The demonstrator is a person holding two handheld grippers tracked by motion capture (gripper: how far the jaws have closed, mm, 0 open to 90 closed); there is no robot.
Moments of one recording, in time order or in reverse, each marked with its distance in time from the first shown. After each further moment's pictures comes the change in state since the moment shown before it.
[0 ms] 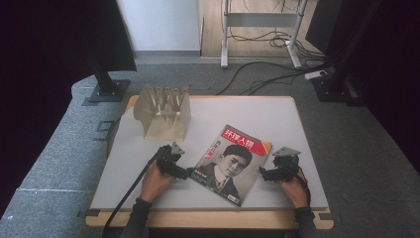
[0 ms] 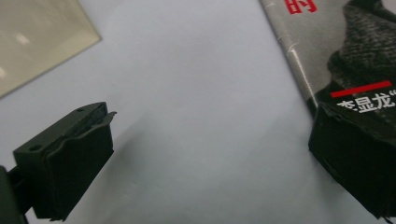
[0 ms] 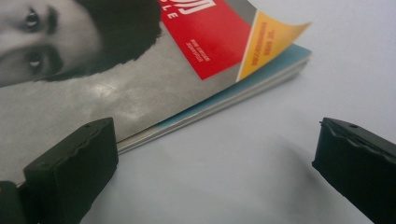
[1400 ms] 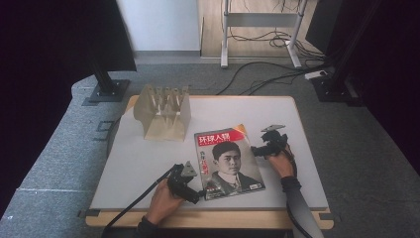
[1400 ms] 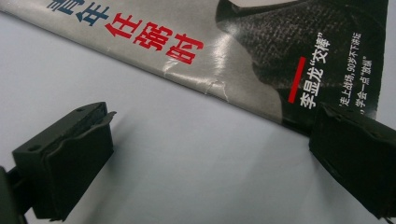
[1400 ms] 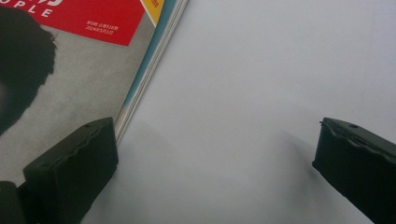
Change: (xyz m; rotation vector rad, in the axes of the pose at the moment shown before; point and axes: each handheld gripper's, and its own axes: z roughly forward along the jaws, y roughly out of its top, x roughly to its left) left arm -0.068 -0.011 -0.007 -0.038 -0.172 0.106; right arm -0.025 0.064 0.063 0.075 -0.005 0.022
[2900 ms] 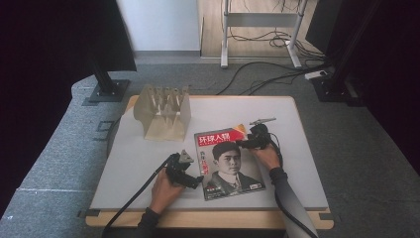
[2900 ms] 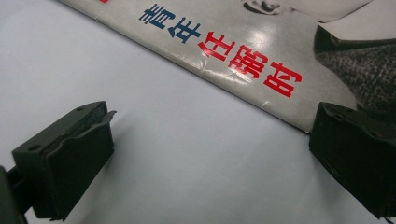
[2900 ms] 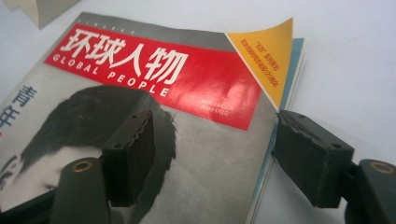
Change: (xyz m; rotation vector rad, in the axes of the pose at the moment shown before) left arm 0.035 0.009 0.010 -0.014 0.088 -0.108; right arm 0.024 0.034 0.019 -0.057 0.289 0.113
